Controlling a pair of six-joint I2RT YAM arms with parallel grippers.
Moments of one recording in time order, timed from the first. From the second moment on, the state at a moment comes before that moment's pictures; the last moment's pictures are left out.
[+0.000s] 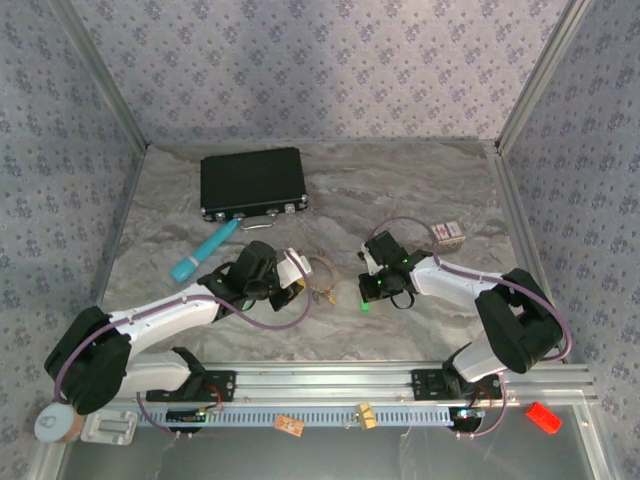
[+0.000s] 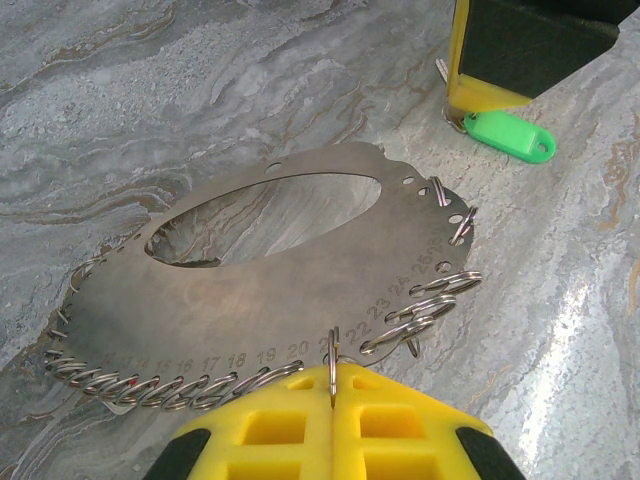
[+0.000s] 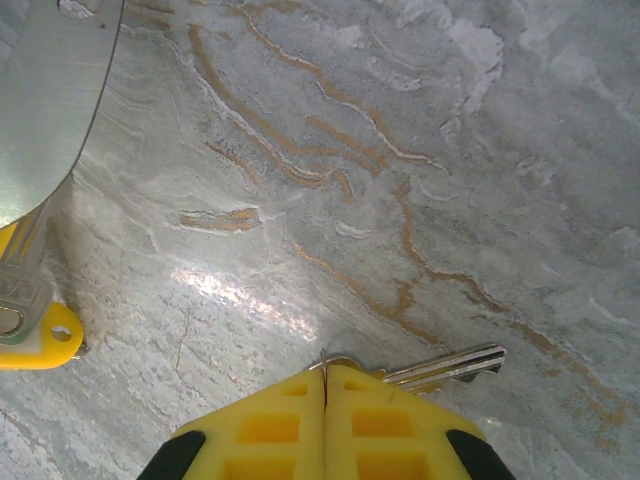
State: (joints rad) left arm -0.77 1.21 0.57 -0.09 0.22 0.25; right arm 0.62 1.47 0.72 -0.42 -0.17 0.33
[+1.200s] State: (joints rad) left arm -0.77 1.20 0.57 -0.09 0.22 0.24; right arm 0.64 1.45 0.73 -0.42 -0.16 0.30
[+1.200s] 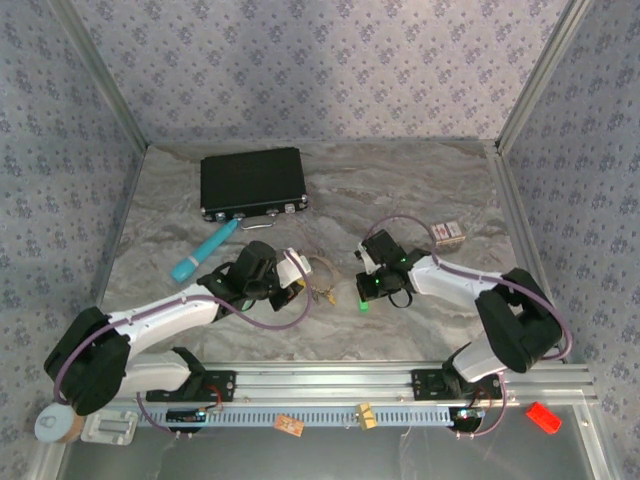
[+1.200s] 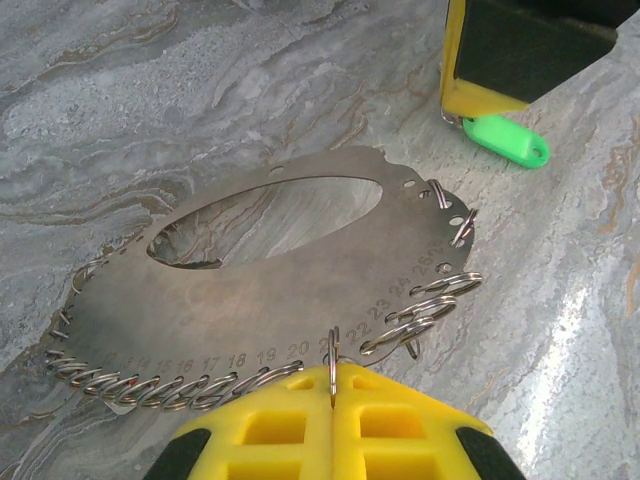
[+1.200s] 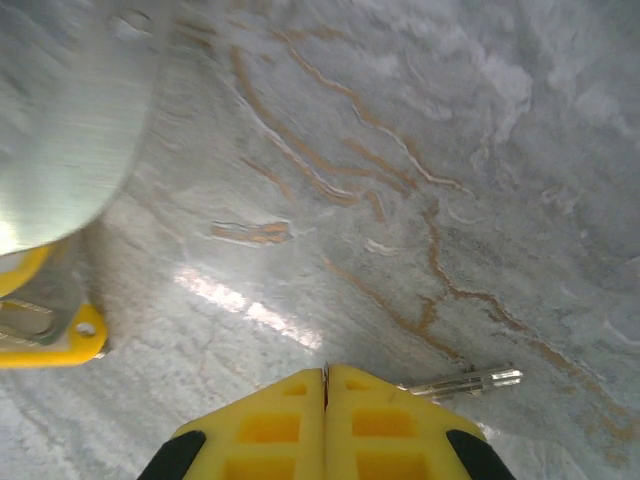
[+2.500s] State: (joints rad) left arm -0.77 1.15 0.59 -0.13 0.35 0.13; right arm 0.77 1.41 0.94 -0.37 -0.49 -0.14
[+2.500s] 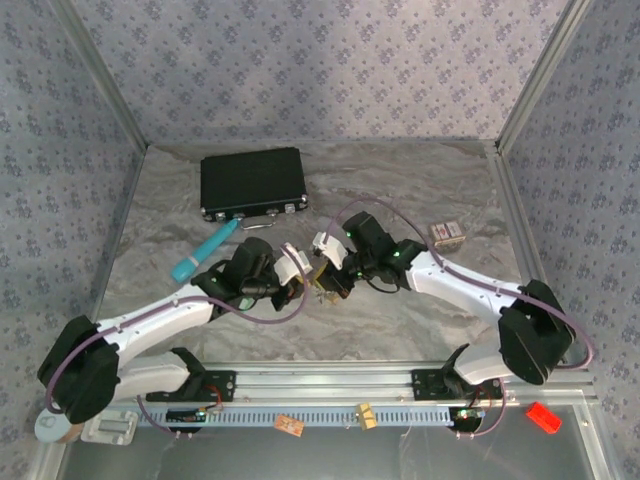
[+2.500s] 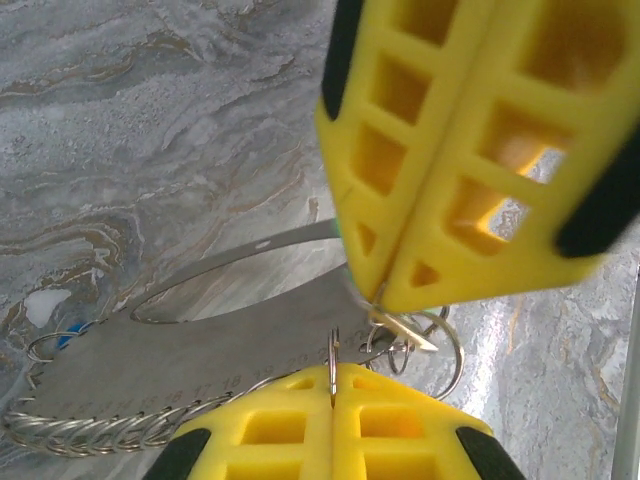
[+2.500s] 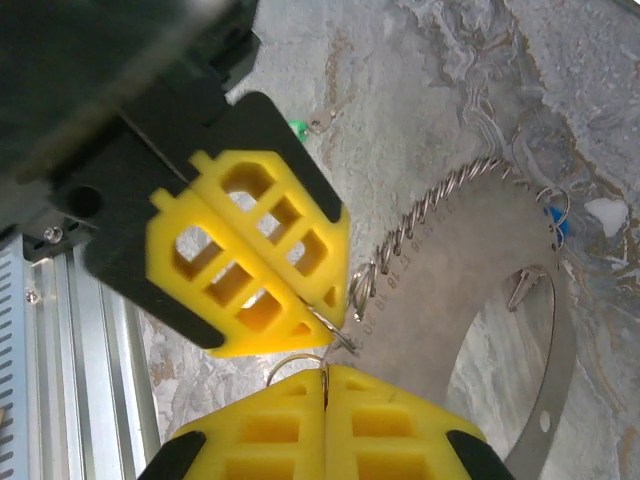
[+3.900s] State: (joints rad) left arm -0.77 1.13 0.57 -0.11 0.35 0.21; right arm 0.76 1.45 0.94 -0.32 -0.57 -0.05
